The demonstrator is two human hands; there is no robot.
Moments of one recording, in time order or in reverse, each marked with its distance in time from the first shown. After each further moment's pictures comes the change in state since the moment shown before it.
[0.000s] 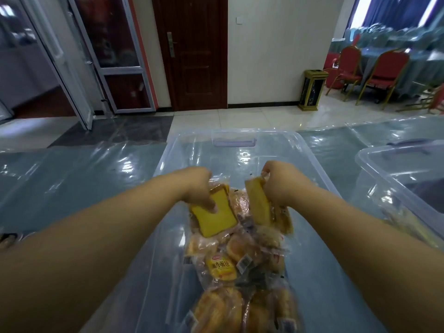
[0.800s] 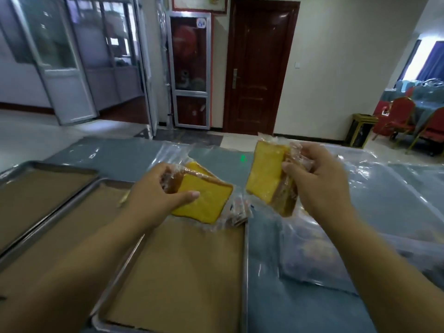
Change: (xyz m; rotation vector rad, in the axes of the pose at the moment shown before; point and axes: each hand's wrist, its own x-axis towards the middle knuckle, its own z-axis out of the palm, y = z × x) left_hand -0.408 -0.230 0.064 -0.923 0.813 -0.075; right_hand -0.287 -0.240 0.045 0.679 0.487 -0.484
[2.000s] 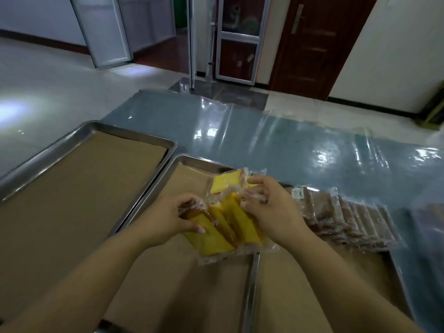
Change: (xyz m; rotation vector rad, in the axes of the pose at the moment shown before) left_hand 0.095 -0.315 -0.190 -0.062 -0.392 -0.294; right_hand -0.009 -0.021 0.421 0.013 -0.643 0.305
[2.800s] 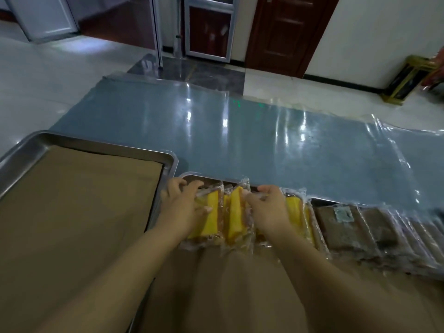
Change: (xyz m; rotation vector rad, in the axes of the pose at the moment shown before) left_hand 0.178 -0.121 -0.051 0.368 0.149 -0.089; right_hand 0.164 0.021 0.124 0.224 0.312 0.558
